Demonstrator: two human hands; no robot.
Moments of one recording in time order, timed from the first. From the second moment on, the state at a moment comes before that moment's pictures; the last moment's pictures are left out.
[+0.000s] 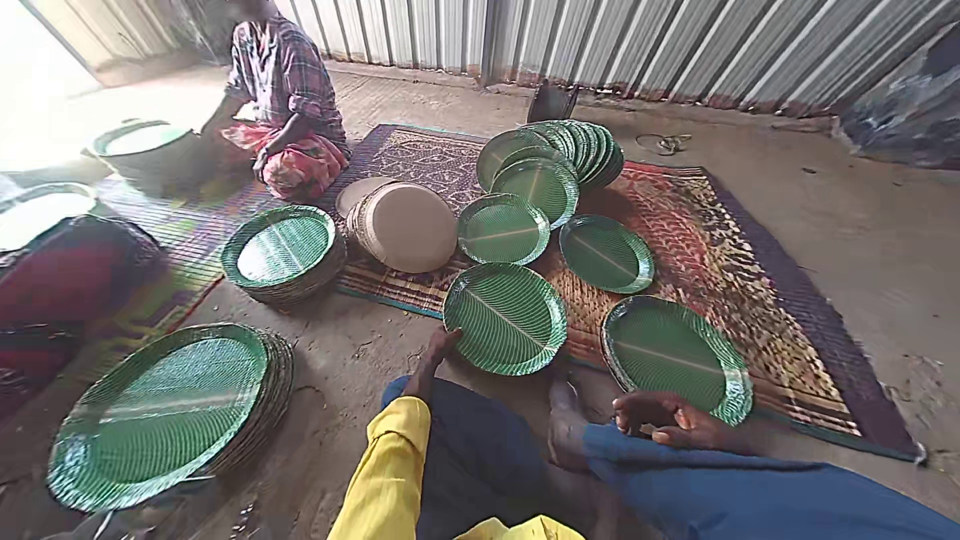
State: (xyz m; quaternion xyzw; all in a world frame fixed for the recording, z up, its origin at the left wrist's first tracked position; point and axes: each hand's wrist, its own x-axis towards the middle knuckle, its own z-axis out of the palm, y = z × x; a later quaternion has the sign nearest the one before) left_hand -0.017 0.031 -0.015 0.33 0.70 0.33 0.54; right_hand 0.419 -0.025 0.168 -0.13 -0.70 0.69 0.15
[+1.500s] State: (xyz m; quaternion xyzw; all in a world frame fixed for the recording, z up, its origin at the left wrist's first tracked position) left_hand -0.021 0.033 -0.013 0.23 0.62 0.43 0.62; right_hand 0.417 -0.036 0.182 -0.18 -0.69 0.69 0.13
